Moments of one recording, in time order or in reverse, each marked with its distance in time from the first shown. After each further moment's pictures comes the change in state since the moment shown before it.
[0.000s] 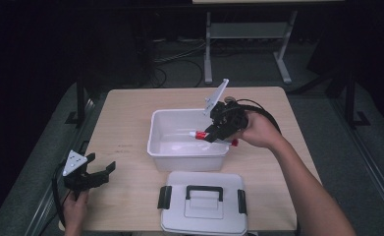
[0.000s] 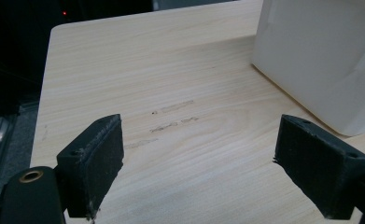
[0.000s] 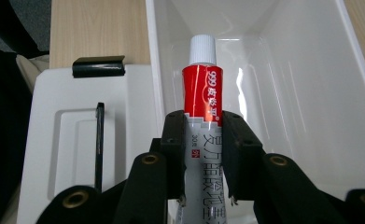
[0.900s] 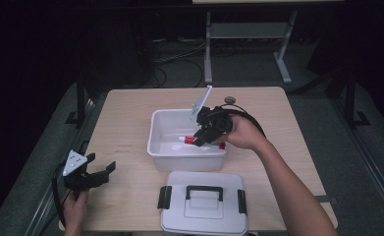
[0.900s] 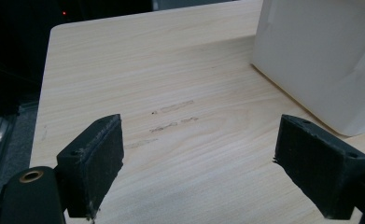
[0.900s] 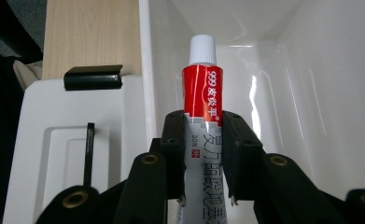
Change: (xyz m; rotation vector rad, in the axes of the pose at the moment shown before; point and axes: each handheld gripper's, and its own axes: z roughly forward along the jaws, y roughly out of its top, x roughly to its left) left arm 0.000 0.000 0.000 0.000 -0.002 0.000; right arm -0.008 0.013 0.041 0.015 0.047 0.005
